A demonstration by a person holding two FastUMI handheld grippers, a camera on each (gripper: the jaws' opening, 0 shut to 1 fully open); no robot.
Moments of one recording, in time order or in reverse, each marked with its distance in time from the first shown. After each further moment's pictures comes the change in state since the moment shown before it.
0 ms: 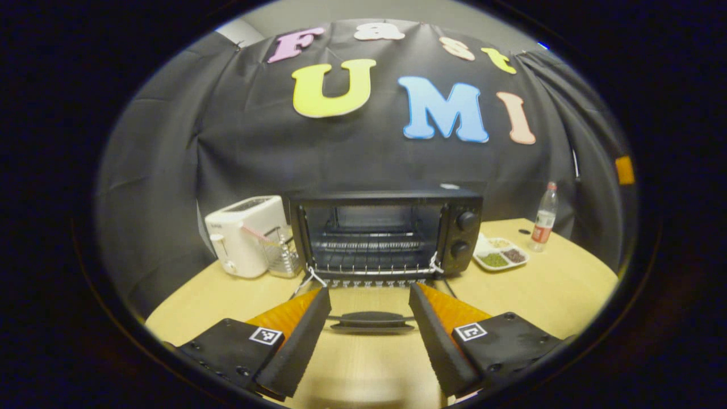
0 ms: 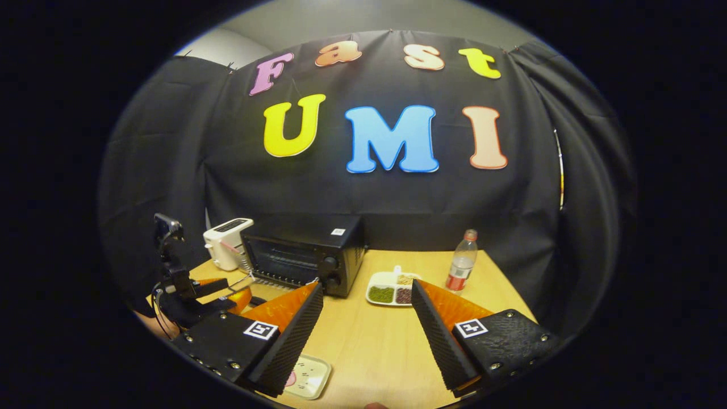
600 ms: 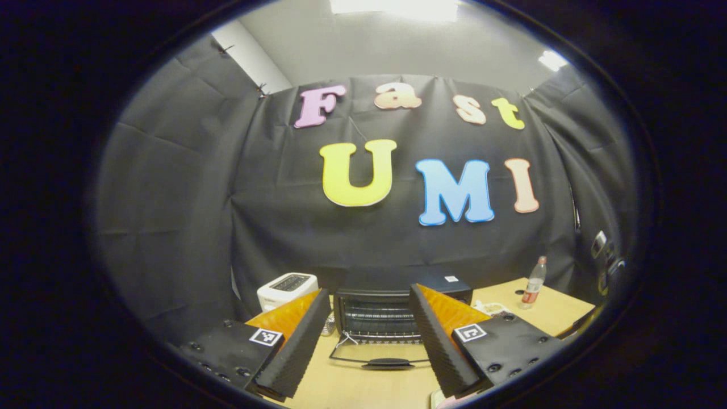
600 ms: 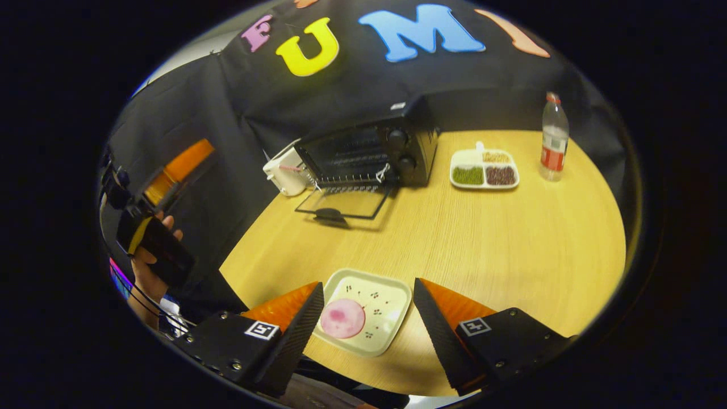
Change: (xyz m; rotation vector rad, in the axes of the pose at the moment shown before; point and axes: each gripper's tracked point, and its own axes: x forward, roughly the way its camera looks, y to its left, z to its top) left arm -0.114 0.054 0.155 -0.039 -0.280 0.126; right arm 0.005 0.057 -0.158 0.207 0.536 0.336
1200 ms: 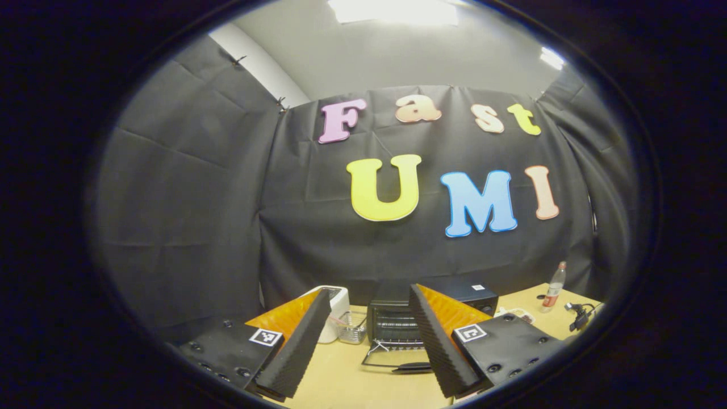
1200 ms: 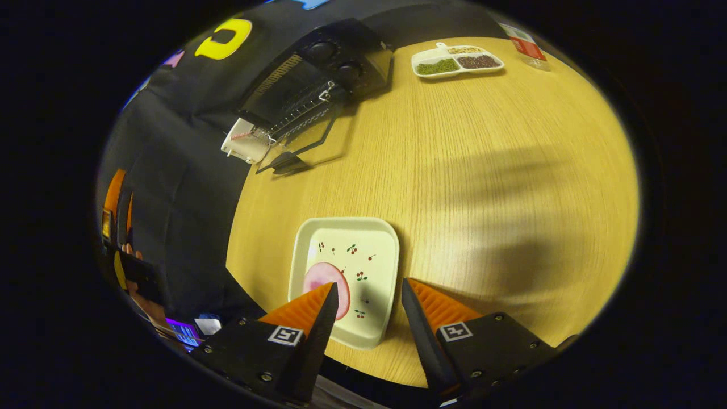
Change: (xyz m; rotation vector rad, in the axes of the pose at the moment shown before) left arm -0.015 0.042 0.010 0.038 -0.032 0.097; right arm 0.055 -0.032 -0.064 0.305 0.303 0.010
